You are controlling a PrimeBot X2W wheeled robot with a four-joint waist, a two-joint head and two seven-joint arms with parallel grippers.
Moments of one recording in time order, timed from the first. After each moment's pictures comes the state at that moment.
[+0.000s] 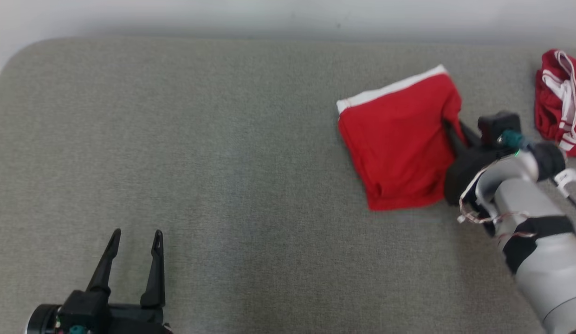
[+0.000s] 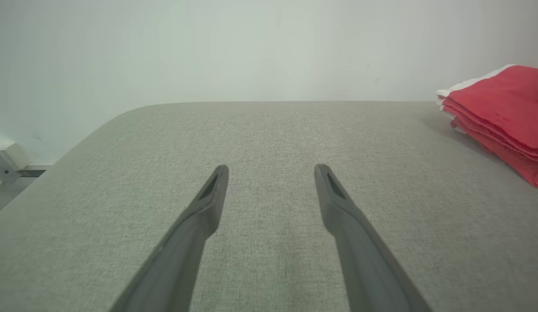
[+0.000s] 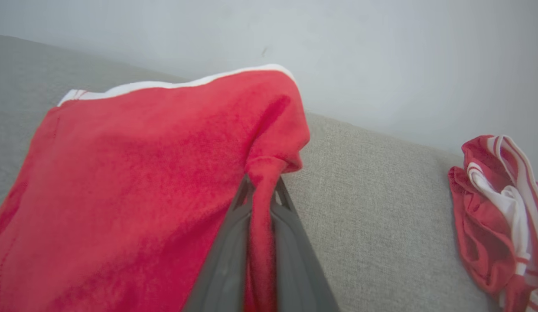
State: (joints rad) left arm -0.06 0.12 -0.01 0.13 -0.14 -0.13 -0.26; right arm -0.83 -0.35 0.36 1.01 0.26 0.13 -0.16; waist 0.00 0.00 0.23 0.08
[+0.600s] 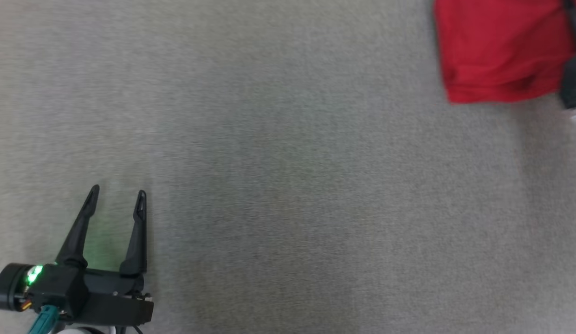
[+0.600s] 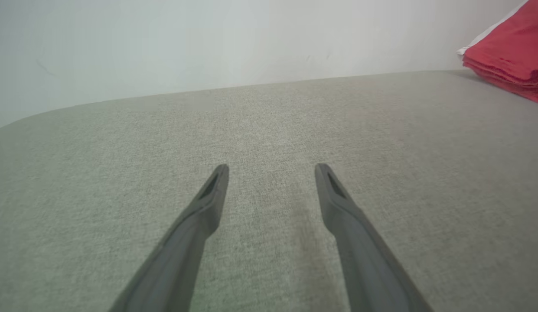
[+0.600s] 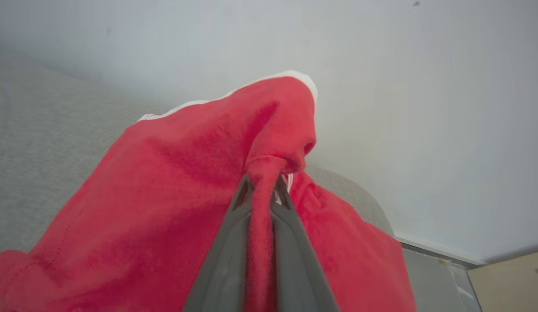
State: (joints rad) left arm -0.16 0.22 -0.04 0.03 -0.16 -0.13 -0.26; right arm -1.05 -0.70 0.46 0.72 0.34 0.13 0.03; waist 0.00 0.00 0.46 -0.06
